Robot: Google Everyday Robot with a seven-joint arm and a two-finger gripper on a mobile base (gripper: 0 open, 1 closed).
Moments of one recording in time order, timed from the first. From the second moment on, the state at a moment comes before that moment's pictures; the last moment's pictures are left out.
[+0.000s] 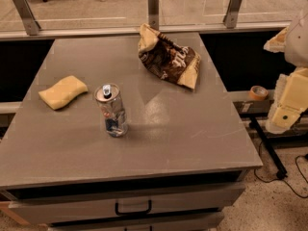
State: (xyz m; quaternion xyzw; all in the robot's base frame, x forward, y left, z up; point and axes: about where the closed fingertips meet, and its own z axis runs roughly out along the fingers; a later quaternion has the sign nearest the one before) arm 0.438 -0.217 0.977 -0.60 0.78 -0.03 0.16
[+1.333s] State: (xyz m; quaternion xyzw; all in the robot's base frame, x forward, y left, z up) arm 0.474 -0.318 0.939 -0.59 0.75 0.02 0.28
